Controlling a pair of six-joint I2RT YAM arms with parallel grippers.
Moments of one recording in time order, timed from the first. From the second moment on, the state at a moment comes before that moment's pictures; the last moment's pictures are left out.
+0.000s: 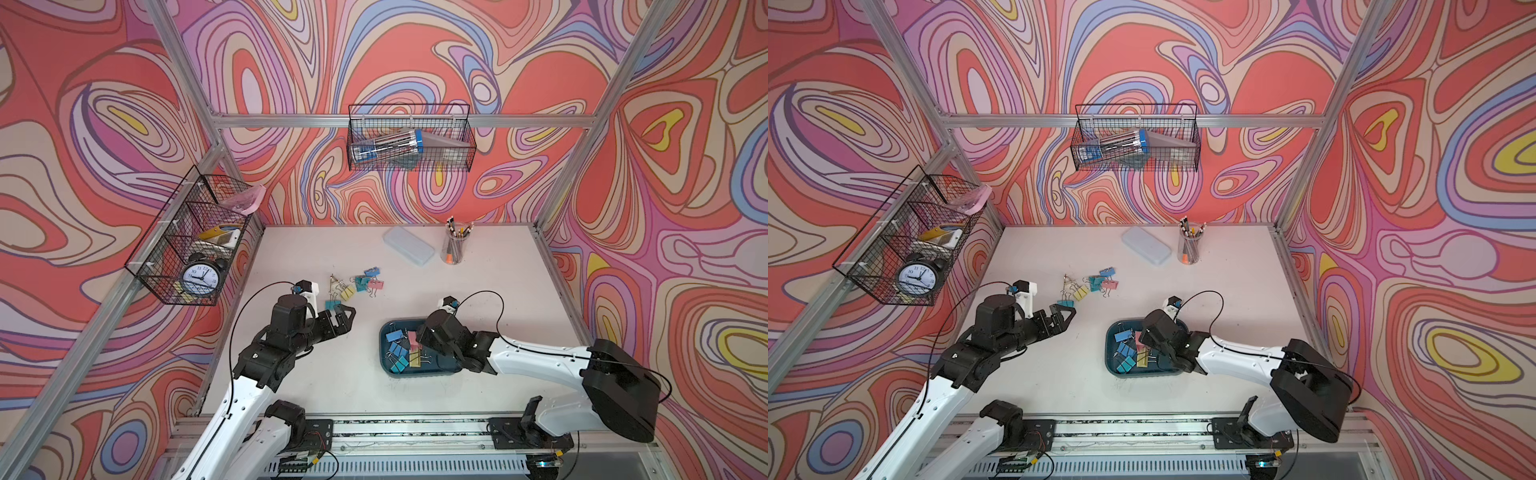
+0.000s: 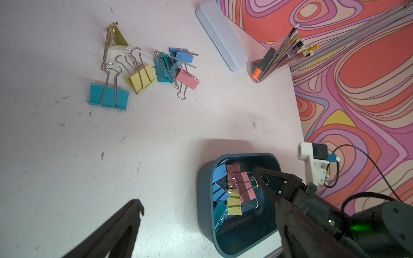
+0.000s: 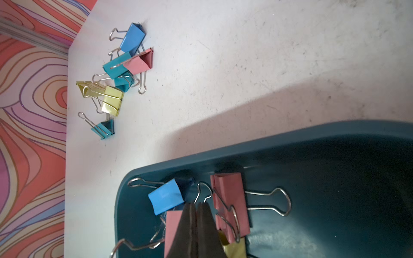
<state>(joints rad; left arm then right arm) -0.29 0.74 0.72 -0.63 0.24 -0.65 0.90 1.40 0.67 -0.03 0.23 1.14</state>
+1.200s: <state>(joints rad) -0.37 1.87 1.24 -0.31 0.20 -1.00 0.91 1.11 0.77 -0.21 0.45 0.99</state>
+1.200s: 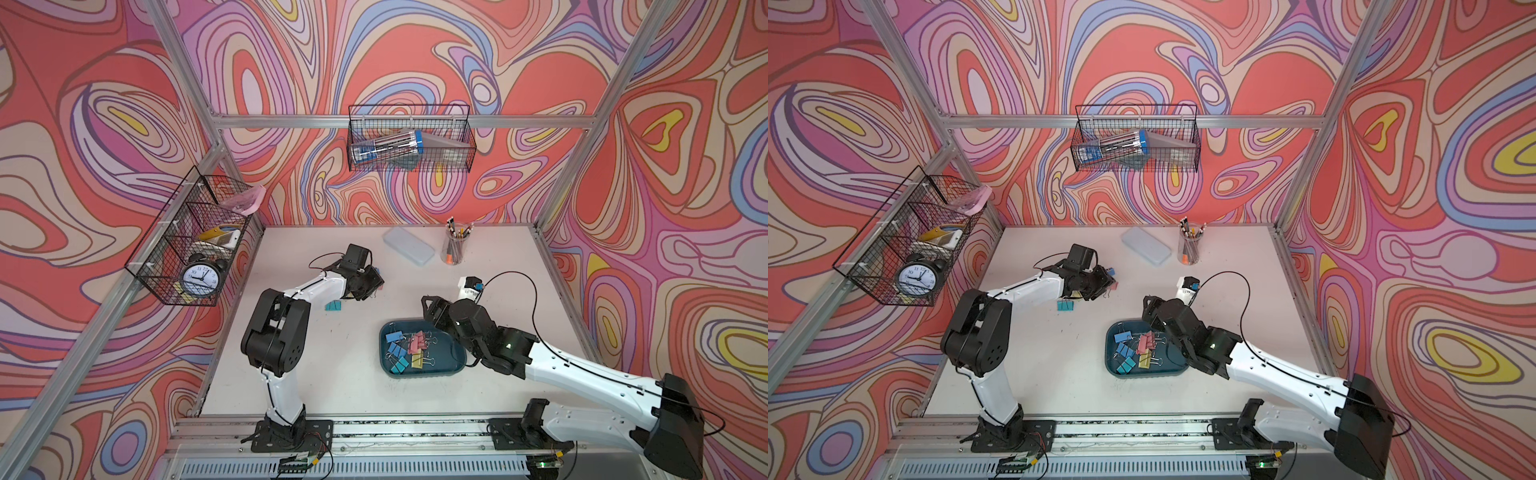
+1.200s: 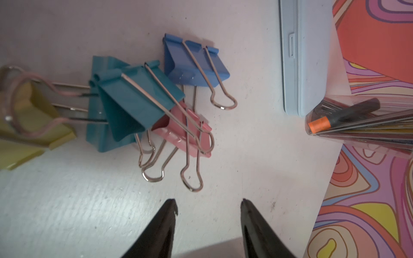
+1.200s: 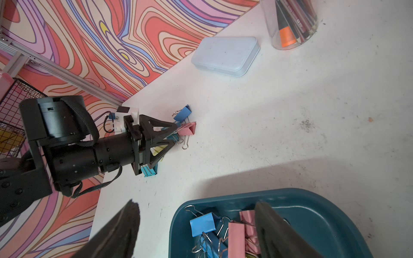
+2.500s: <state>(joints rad) -0.64 1.40 1.15 -0.76 0.03 -0.85 0.69 1.11 0.82 -0.36 0.36 1.00</state>
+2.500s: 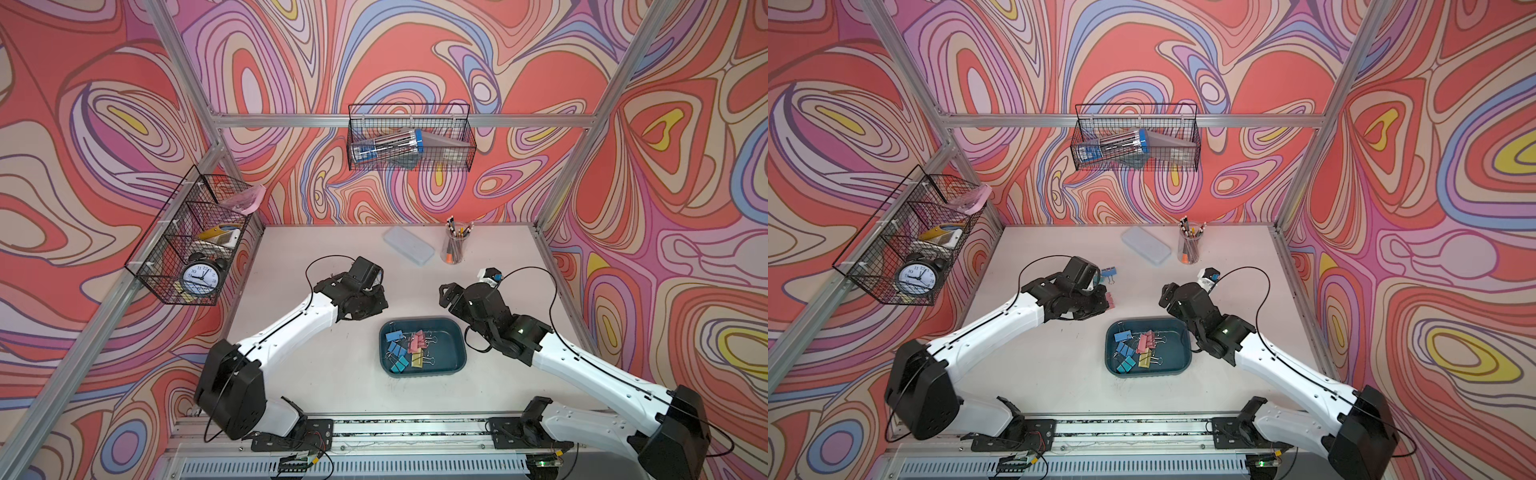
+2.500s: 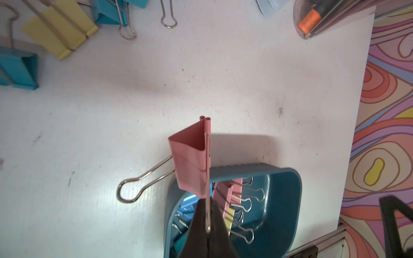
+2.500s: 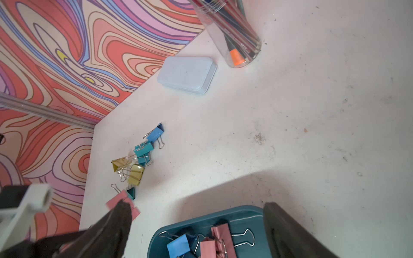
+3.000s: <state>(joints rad) -1.18 1.65 1.55 -1.35 -0.12 -0.97 0.56 1.18 0.83 -0.48 0.31 1.10</state>
